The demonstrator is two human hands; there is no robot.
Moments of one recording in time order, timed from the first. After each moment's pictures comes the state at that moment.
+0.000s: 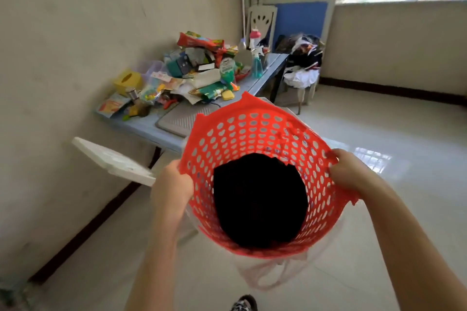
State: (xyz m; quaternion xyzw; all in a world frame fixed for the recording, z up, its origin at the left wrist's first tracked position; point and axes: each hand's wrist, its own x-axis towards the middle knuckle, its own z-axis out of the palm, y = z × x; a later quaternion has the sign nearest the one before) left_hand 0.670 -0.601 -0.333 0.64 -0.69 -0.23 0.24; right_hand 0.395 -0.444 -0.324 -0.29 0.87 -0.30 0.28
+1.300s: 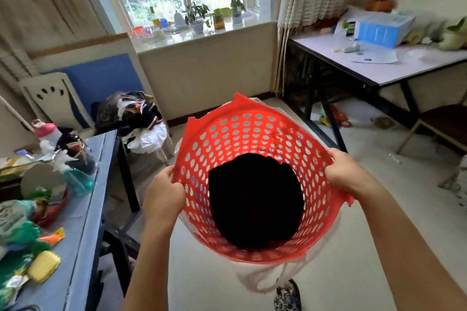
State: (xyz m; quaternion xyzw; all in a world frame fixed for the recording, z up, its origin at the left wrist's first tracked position) left_hand 0.115 -0.803 -0.315 0.29 -0.88 -0.36 0.10; right_hand 0.036 -0.491 -0.313 0.07 0.89 -0.43 0.12
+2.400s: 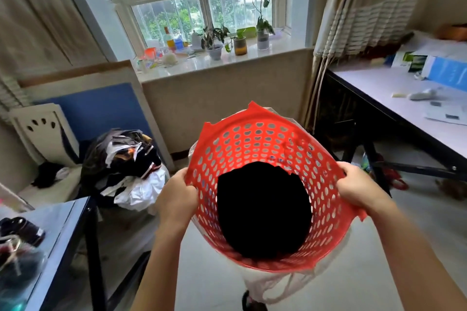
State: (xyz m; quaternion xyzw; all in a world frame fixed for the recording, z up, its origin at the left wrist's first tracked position) left_hand -0.384 -0.860 -0.315 0.30 -0.88 -0.33 0.15; right_hand -0.481 -0.552 -0.319 0.03 0.89 -0.44 0.13
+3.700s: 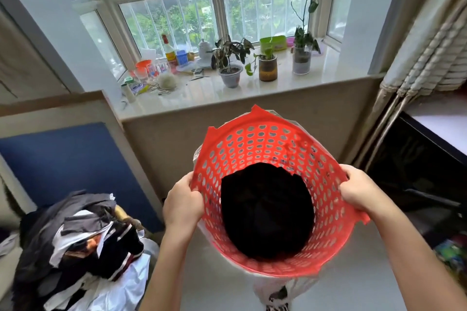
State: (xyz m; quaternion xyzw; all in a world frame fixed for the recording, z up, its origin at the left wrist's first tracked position) left_hand -0.937 -1.097 -0.349 0.34 -0.87 -0.34 0.15; right_hand -1.068 -0.797 -0.366 0.03 0.90 -0.41 0.13
